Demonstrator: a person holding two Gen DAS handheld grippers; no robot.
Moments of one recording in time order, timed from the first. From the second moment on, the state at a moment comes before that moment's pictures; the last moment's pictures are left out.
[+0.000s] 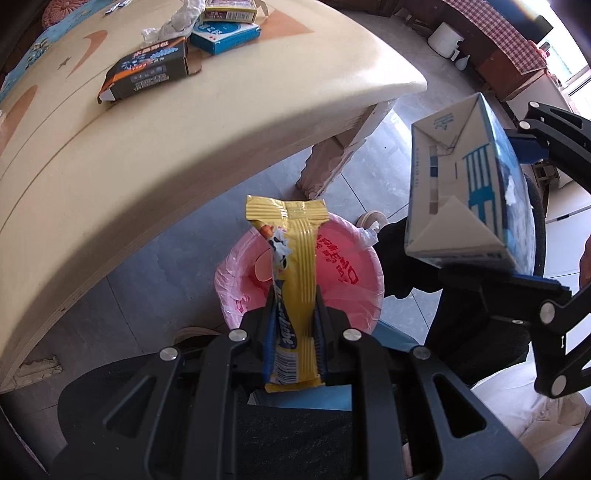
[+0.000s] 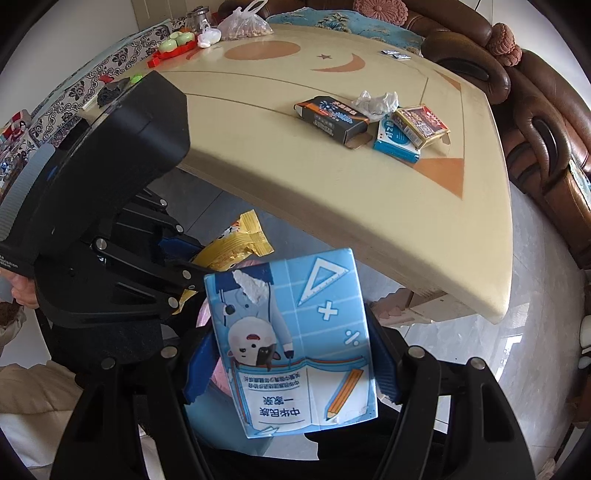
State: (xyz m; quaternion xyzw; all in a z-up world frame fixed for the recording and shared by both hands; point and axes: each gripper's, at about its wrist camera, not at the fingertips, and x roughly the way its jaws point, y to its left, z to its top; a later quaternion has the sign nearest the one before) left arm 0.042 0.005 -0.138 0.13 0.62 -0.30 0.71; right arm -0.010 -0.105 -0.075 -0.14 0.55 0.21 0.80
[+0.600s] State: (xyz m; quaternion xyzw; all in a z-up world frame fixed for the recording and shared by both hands) left arm 0.040 -0.017 -0.227 0.15 0.67 -0.29 0.67; right arm -0.008 -0.109 -0.168 -0.13 0.60 0.20 0.76
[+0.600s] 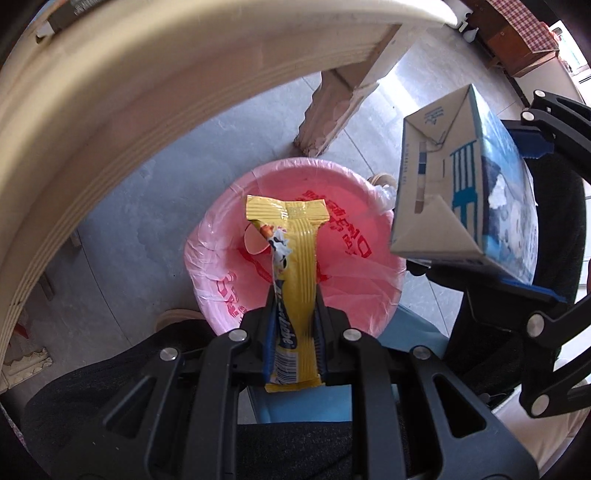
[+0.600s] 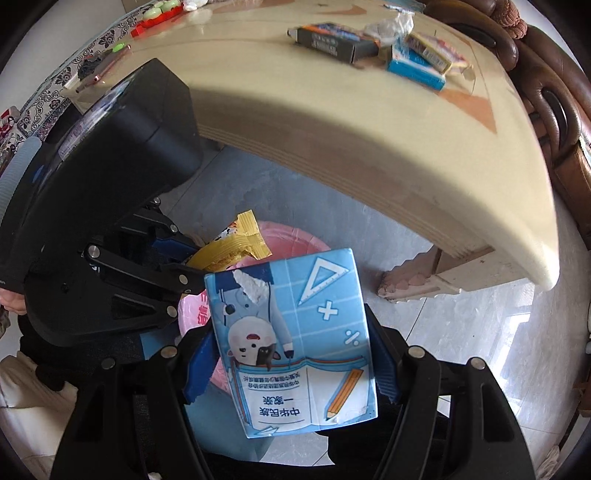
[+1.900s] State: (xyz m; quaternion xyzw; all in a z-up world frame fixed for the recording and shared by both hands) left arm 0.057 -0.033 -0.382 0.13 0.80 -0.22 0.54; right arm 0.017 -0.109 -0.360 -0.07 0.72 0.20 0.67
